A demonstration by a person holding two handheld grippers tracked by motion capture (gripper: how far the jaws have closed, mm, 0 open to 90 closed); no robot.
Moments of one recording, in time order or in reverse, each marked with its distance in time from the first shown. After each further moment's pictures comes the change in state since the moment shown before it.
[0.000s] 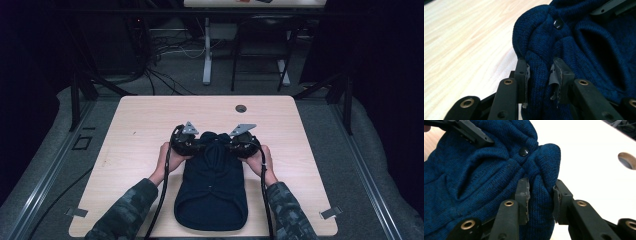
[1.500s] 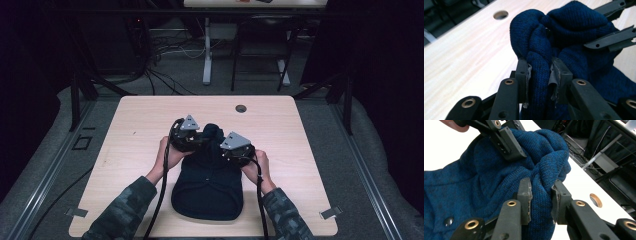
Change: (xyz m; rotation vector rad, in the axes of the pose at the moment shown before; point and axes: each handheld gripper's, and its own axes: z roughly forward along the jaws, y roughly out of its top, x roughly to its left) left arm -0.018 0.032 -0.034 -0.104 0.006 0.070; right arm 0.048 0.012 -0.035 -0.200 -0.155 -0.220
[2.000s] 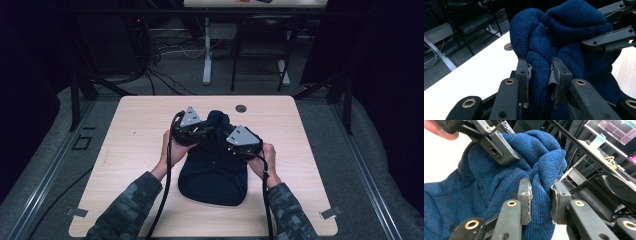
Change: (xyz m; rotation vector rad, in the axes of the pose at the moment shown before) left arm -0.005 0.021 -0.008 -0.147 0.050 0.017; right arm -0.016 0.013 -0.021 -0.108 -0.159 -0.056
